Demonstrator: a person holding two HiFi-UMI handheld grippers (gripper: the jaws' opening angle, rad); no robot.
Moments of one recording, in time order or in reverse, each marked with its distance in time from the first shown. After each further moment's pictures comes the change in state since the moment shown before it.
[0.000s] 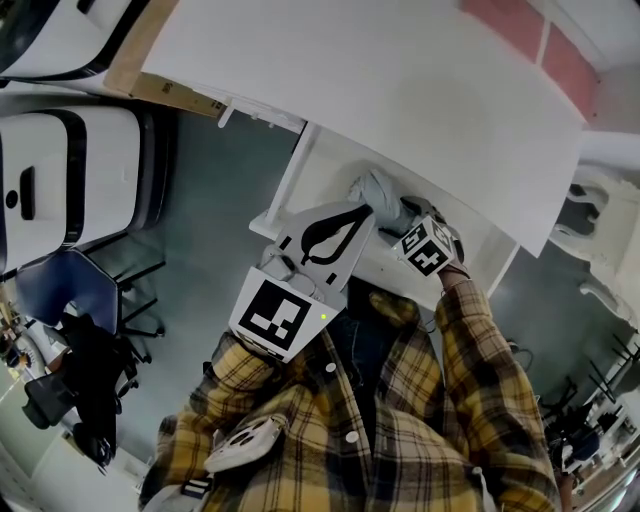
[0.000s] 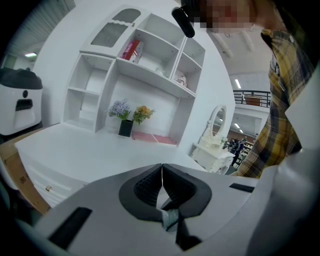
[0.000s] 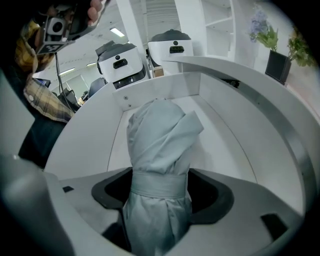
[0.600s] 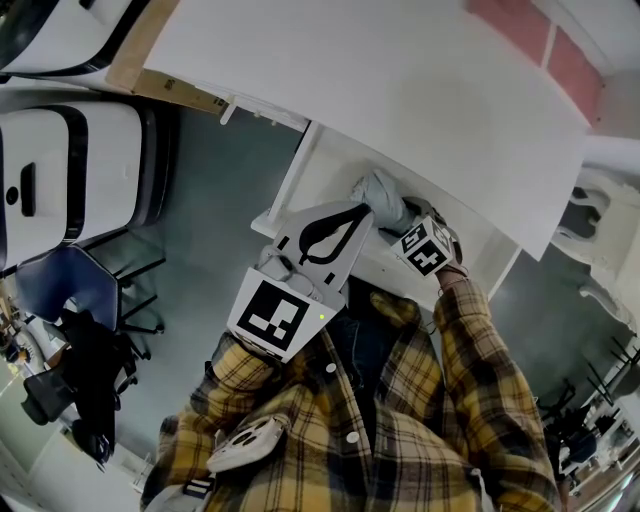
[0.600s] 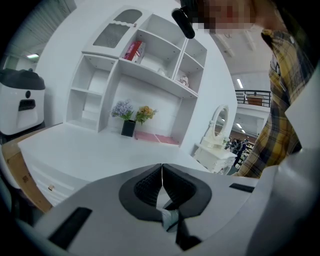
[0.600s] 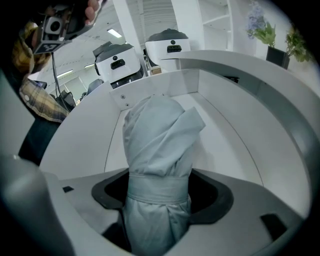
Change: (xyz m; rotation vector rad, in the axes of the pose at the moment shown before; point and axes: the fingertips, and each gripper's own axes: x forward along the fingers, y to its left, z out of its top) left arm -0.002 0.007 -0.001 -0.006 0.001 0.022; right arm 0.009 -0.001 -0.002 0.025 -0.005 -0.002
